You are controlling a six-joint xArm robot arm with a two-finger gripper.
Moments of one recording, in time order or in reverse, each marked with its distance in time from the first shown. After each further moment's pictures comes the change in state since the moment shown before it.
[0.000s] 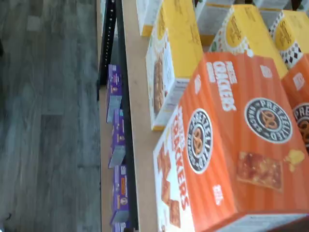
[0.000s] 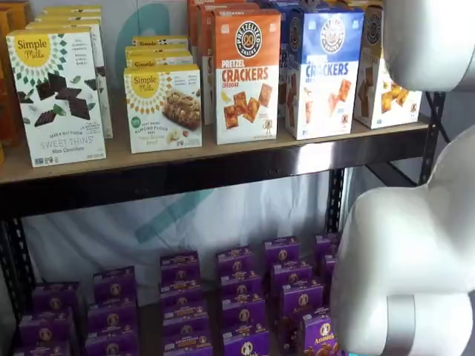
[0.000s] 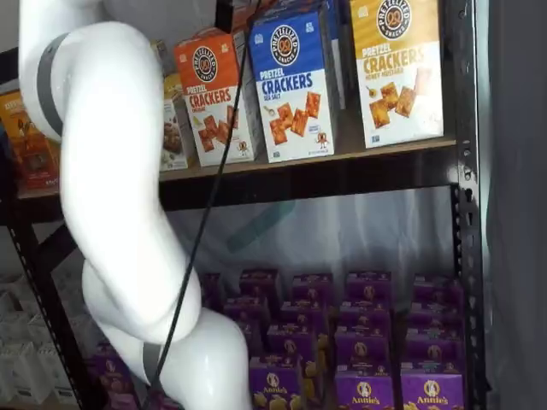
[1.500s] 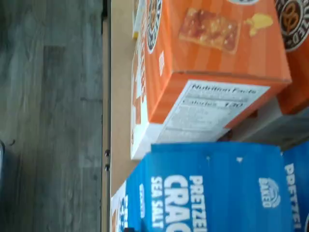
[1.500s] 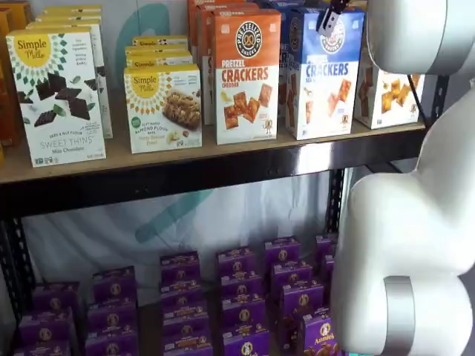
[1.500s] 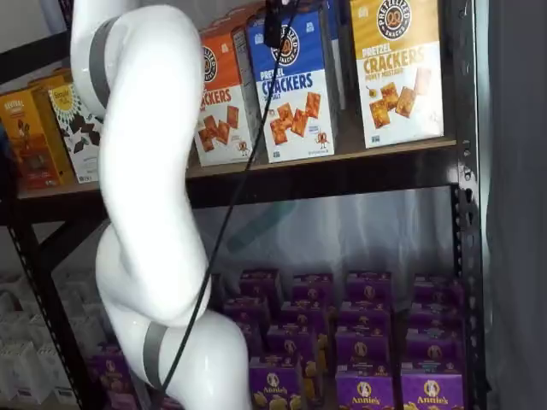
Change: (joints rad) arm -0.004 0.199 -0.138 -0.190 -0.012 -0.118
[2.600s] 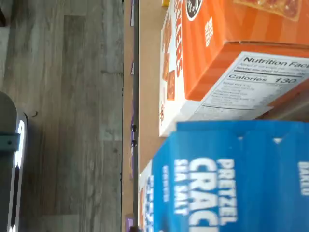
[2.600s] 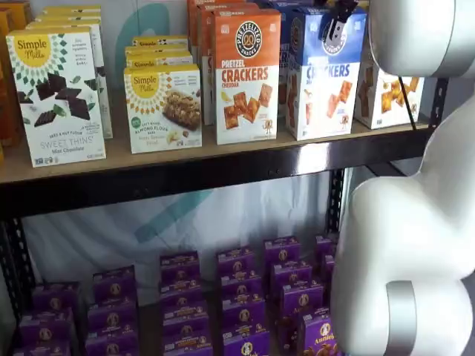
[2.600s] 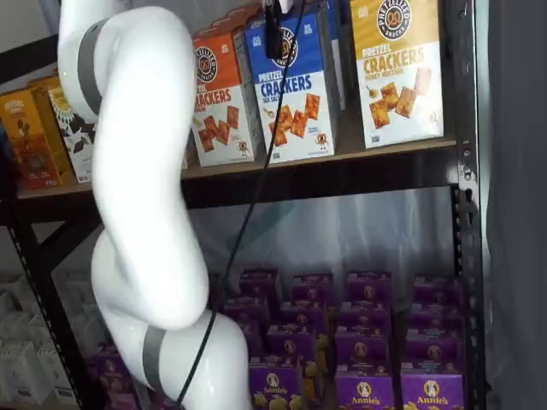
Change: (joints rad) arm 0.036 -0.045 0.058 -0.097 0.013 -0.007
